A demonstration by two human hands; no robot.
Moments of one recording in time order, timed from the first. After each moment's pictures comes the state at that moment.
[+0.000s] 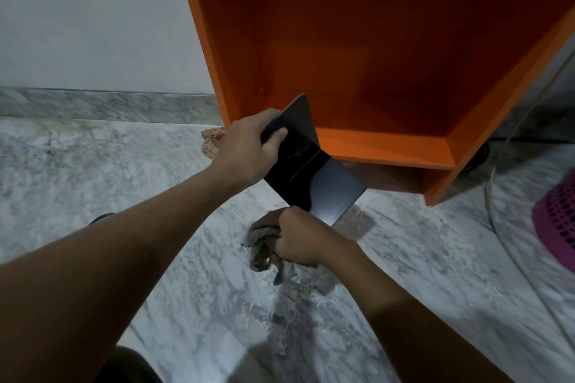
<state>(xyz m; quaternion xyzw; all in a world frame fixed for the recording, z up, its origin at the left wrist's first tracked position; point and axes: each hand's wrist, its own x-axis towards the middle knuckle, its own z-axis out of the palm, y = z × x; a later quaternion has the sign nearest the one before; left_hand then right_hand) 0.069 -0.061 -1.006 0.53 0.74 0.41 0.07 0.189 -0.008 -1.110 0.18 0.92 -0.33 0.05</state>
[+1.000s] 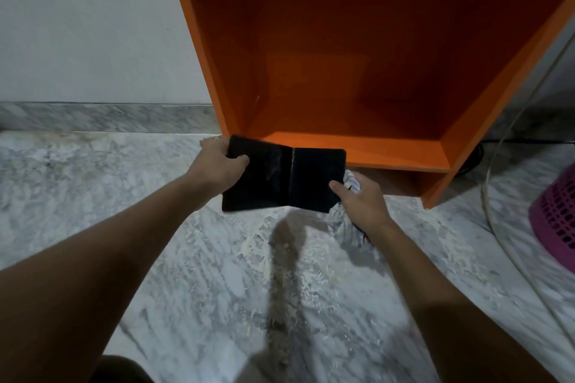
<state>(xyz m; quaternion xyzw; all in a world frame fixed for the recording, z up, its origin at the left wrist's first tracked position) 0.042 -0.078 -1.015 0.31 0.82 0.43 0.23 0.236 0.072 -1.112 0.40 0.69 -0.54 -0.28</state>
